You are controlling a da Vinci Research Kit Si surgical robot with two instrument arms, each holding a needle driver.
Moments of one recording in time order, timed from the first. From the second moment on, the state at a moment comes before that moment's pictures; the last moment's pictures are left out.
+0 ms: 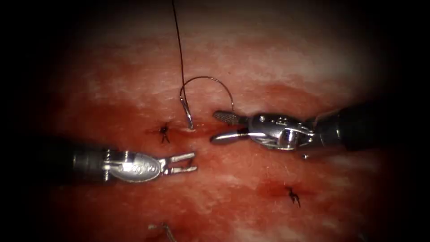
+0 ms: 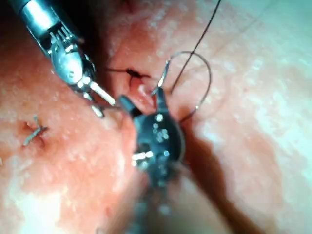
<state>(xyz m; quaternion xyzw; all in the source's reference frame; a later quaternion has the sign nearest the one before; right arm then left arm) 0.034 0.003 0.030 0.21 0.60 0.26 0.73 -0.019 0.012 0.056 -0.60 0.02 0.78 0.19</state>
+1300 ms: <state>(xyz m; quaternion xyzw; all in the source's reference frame) 0.038 -0.002 0.038 0.21 0.56 0.20 0.77 -0.017 0.017 0.053 -0.62 -0.22 0.70 0.28</state>
